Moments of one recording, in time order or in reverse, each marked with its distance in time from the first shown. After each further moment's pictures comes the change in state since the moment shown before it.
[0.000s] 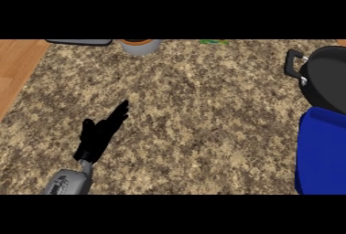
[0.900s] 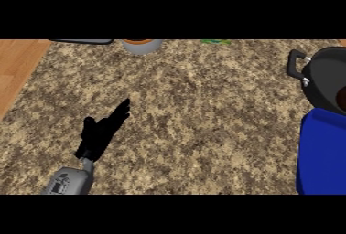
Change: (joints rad) left arm -0.015 -0.008 0.005 0.004 -0.001 -0.012 0.005; right arm -0.238 0.211 0.330 0.203 0.451 -0.193 0.323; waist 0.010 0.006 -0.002
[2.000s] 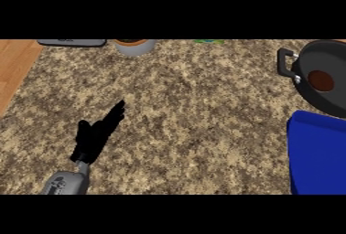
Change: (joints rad) left arm 0.028 0.007 0.024 -0.001 -0.008 0.007 -0.025; right arm -0.137 -0.001 -0.540 0.136 -0.523 0.139 -0.051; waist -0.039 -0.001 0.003
